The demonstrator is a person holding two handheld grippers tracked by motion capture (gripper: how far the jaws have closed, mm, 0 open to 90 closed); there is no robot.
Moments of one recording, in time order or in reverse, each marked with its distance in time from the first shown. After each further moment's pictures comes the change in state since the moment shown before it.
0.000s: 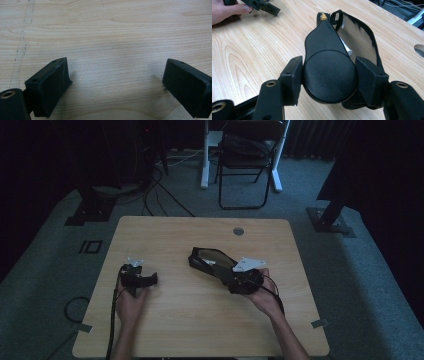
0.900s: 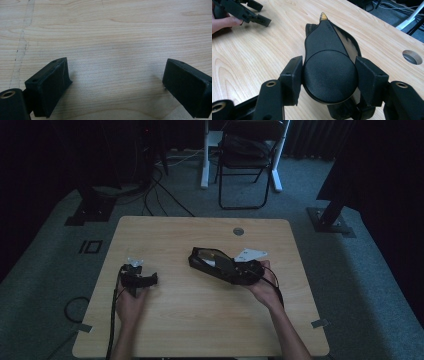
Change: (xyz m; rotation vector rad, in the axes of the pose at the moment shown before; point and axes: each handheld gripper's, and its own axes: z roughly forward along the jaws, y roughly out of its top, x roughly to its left) left arm 0.000 0.000 0.000 0.000 -0.001 0.000; right arm -0.018 0.016 0.002 -0.025 -0.022 0.030
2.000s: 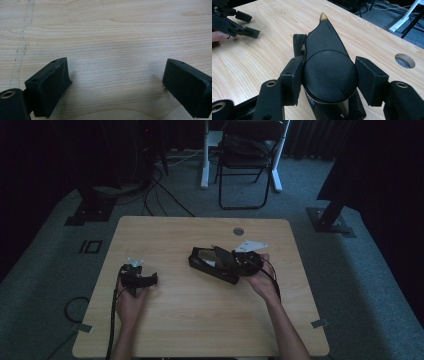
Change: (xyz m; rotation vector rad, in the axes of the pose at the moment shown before) left arm 0.000 0.000 0.000 -0.001 0.001 0.000; right arm -0.019 0.011 0.013 -0.027 -0.024 0.050
